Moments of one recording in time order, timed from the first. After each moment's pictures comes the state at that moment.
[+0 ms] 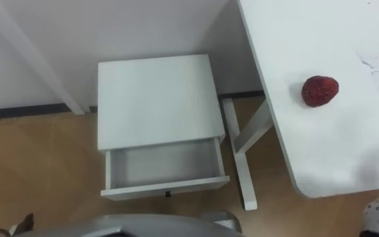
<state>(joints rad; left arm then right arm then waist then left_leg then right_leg) 0.27 0.24 0.21 1.04 0.08 -0.07 0.16 0.18 -0.32 -0.63 0.21 0.72 -0.27 -0.87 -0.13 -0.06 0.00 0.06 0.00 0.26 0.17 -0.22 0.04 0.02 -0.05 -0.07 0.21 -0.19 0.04</state>
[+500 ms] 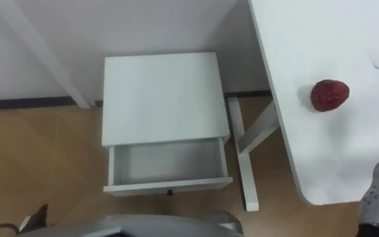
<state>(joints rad) 0.27 0.24 0.15 1.04 0.08 -0.09 0.12 0.17 -0.38 -0.49 0.18 0.46 -0.27 -0.79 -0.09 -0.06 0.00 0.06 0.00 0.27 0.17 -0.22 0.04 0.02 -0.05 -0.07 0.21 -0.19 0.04</state>
